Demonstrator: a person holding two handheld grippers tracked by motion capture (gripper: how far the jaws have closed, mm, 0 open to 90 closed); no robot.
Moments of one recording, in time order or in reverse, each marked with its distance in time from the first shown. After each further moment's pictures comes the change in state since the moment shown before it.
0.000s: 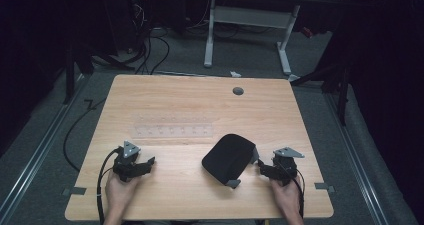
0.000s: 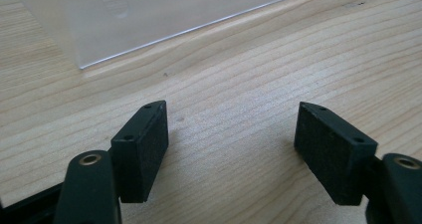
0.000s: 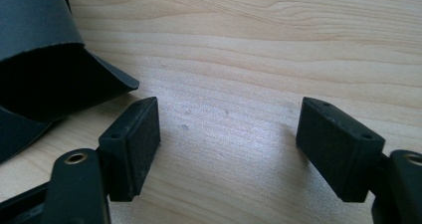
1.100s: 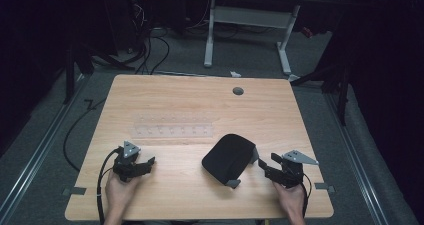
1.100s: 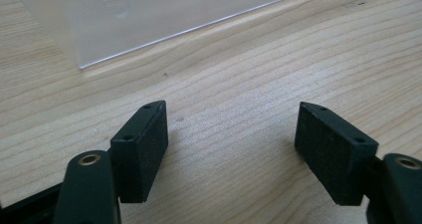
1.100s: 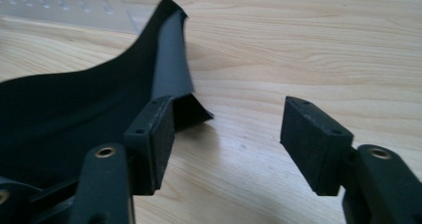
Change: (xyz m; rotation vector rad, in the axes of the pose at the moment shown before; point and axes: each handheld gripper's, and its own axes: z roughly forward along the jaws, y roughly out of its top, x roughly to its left) left arm 0.000 0.000 0.000 0.001 0.002 -0.001; right arm 0.003 0.003 -0.039 -0.161 0.196 0.032
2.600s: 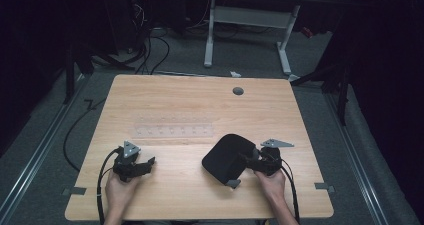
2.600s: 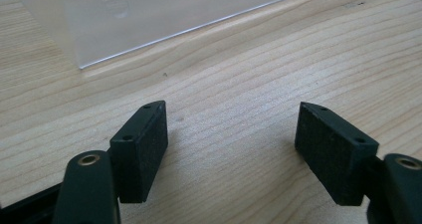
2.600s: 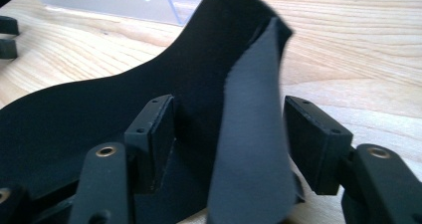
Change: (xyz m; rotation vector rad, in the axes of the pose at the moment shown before) left arm 0.000 0.000 0.000 0.000 -0.001 0.000; right arm 0.012 0.016 0.064 0.108 0.184 0.022
